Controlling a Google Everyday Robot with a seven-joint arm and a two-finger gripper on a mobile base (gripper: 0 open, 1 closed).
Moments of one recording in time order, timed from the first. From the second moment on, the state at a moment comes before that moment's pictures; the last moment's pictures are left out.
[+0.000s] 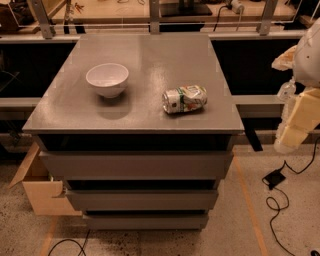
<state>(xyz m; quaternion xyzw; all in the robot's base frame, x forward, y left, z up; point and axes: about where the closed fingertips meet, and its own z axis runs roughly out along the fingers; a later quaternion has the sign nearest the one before) 0.438 -0.217 0.976 -0.60 0.78 -0.03 0.16</state>
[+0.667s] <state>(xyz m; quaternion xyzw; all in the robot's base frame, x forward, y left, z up) 0.421 -0.208 0.962 -0.62 0.77 -0.03 0.15</state>
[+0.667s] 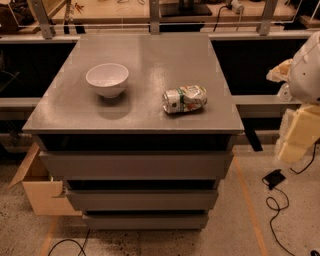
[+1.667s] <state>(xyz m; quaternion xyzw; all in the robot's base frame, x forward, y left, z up) 0.347 -0.146 0.833 -0.69 0.71 -0.01 0.13</state>
